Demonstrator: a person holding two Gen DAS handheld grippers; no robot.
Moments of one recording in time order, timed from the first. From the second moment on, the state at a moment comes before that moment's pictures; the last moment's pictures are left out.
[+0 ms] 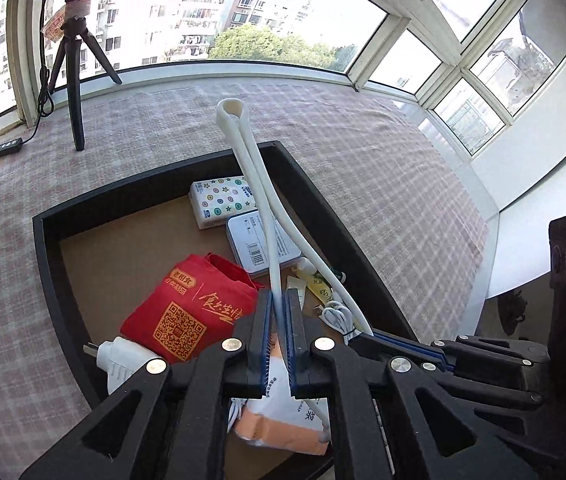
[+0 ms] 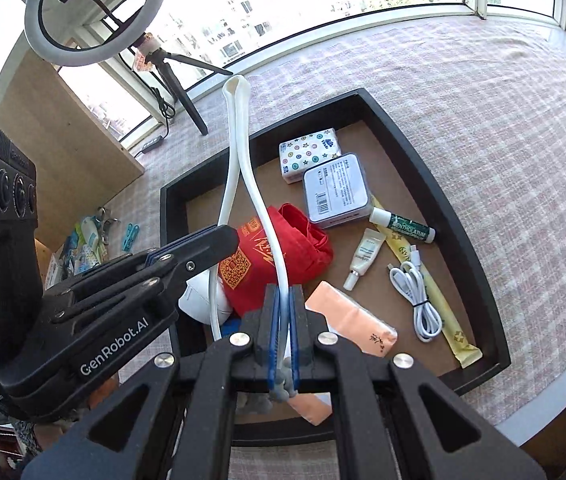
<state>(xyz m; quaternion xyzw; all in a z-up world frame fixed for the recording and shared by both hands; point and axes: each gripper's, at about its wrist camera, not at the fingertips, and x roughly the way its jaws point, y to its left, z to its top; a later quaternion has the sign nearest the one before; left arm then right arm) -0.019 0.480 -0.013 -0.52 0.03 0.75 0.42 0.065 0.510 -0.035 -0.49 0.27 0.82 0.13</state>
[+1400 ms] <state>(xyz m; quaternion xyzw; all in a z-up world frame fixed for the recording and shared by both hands) -0.086 0.085 -0.109 -0.58 -0.12 0.80 0.05 -0.082 0.292 -0.064 -0.52 0.13 0.84 -0.03</state>
